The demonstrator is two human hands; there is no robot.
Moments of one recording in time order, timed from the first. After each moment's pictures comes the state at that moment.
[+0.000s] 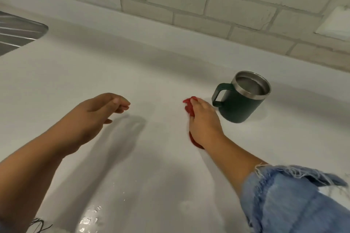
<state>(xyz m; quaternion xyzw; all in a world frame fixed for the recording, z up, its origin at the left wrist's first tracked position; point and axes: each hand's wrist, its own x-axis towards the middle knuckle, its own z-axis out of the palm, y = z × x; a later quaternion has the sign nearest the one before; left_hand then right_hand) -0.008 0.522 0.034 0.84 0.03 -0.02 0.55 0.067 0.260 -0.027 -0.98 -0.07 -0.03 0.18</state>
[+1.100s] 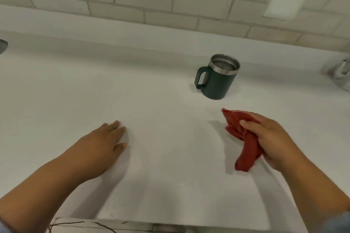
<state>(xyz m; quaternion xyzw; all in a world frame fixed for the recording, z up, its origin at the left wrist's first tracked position) -0.045 0.529 0.005 0.98 -0.11 -0.16 0.09 -0.088 0.167 0.041 -0.78 0.13 0.00 0.61</state>
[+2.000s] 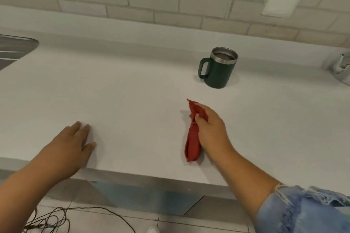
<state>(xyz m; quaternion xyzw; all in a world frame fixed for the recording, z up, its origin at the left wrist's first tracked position) -0.119 0.603 -0.011 0.99 0.04 -0.09 0.11 -0.112 0.285 -0.002 -0.79 0.13 -0.06 0.60</state>
